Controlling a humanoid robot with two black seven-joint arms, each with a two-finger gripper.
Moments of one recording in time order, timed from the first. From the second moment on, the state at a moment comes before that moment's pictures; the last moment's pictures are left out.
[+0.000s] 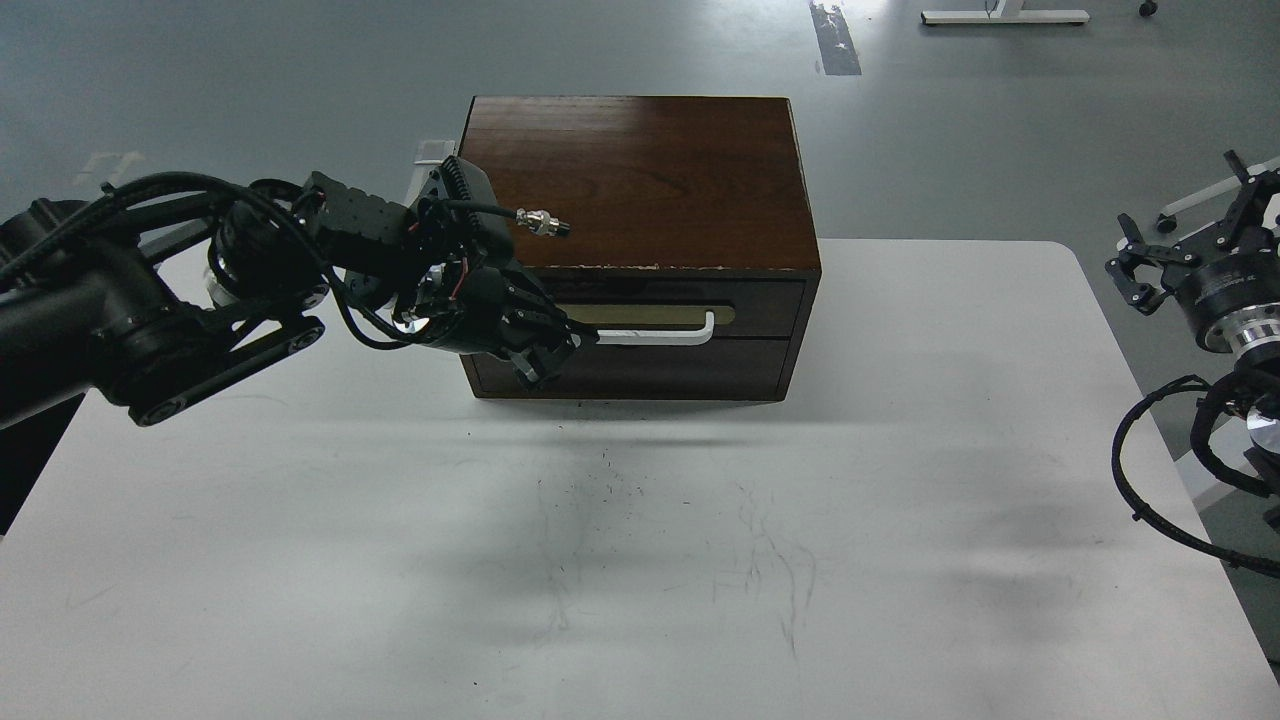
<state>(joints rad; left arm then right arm) -1.17 0.51 -0.25 -1.22 2.14 -0.47 -0.49 0.70 -0.54 0.66 0.47 0.30 0.49 0.31</state>
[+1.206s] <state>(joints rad) -1.12 0.78 -0.42 -0.97 0.24 -0.49 -0.49 0.75 -0.53 0.68 0.45 0.30 0.49 0.32</state>
